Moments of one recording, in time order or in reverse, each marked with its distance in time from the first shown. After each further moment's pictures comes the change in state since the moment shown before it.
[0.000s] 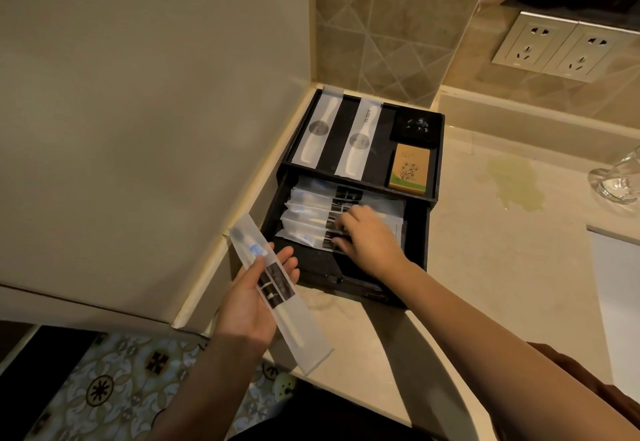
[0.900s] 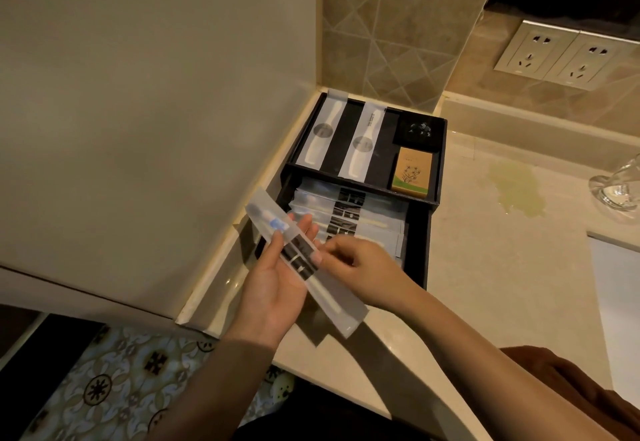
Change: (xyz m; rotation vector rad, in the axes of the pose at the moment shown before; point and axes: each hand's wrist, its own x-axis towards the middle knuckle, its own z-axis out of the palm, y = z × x) left_hand -0.001 -0.003 0.026 -0.202 -0.228 -0.056; right_hand -0.048 -0.068 -0.059 0.628 -0.192 0.156
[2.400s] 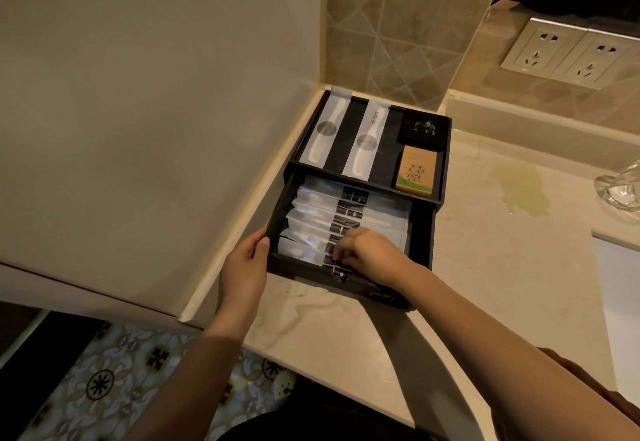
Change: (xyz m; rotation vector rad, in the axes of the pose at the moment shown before) left_hand 0.028 0.025 -0.051 1.137 0.404 0.397; right_hand 0.055 0.071 -0.001 -0.539 -0.120 -0.147
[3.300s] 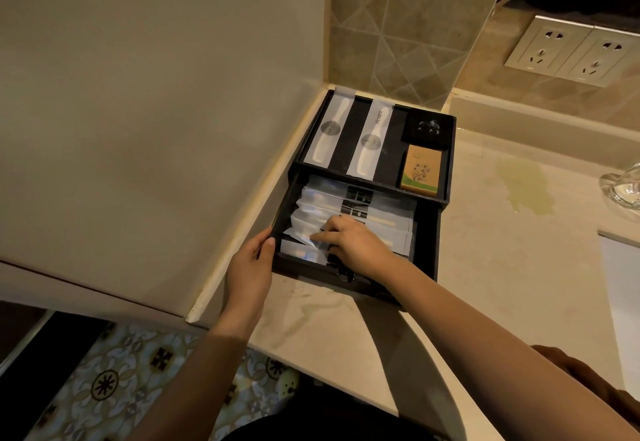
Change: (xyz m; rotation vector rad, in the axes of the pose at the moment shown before) left_hand 0.002 0.000 -0.001 -0.013 -0.023 0.002; right_hand 0.032 -0.009 0.020 -0.063 0.149 -0.142
